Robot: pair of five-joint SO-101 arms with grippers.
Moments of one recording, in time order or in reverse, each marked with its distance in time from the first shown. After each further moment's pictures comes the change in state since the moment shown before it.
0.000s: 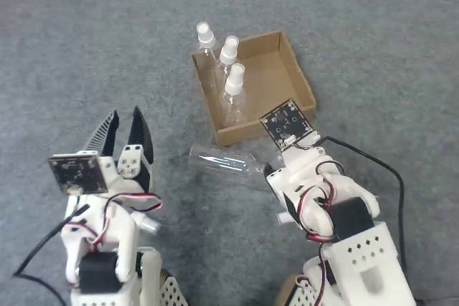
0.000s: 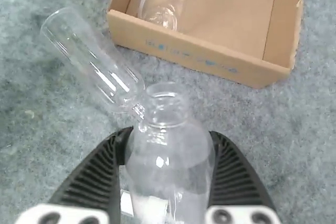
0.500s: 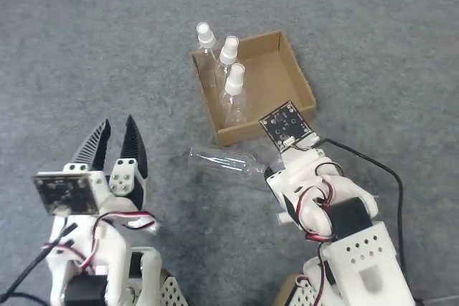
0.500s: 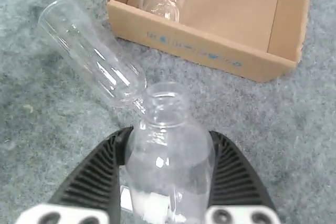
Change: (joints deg) left arm 0.3 0.0 -12.3 12.7 -2.1; right arm 0.0 0.0 1.2 -0.2 0.0
